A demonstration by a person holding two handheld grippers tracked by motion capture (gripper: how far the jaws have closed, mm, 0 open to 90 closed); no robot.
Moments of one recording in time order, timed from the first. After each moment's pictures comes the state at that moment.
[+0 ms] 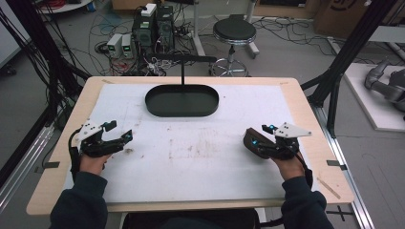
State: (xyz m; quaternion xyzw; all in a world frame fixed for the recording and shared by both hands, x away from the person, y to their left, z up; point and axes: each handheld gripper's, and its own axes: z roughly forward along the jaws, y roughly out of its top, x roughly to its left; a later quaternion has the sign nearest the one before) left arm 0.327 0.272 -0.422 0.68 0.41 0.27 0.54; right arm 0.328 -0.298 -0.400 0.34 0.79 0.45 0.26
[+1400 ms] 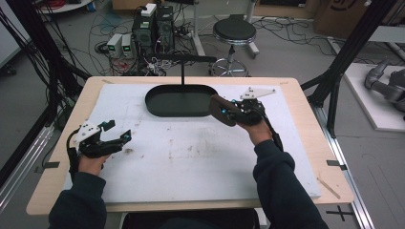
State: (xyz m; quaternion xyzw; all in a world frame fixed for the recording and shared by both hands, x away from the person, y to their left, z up) left arm 0.325 0.275 -0.422 0.68 0.40 0.28 0.55; right arm 0.422 -0.202 -0.350 0.30 0.80 0.49 0.16
